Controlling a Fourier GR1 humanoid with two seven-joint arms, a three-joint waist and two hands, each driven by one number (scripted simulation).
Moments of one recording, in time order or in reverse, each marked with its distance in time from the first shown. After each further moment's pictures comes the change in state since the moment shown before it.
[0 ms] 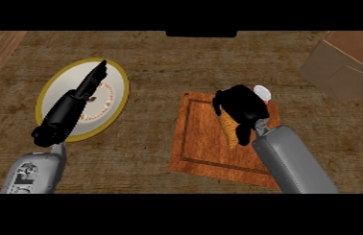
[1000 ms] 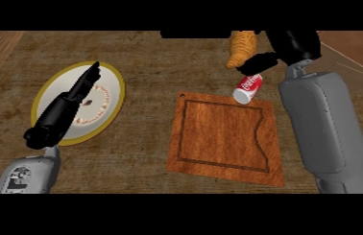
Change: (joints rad) left arm 0.025 0.005 0.030 -0.019 -0.002 -0.005 0.015; right arm -0.314 0.010 -0.400 -0.032 -0.126 -0.177 0.133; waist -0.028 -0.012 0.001
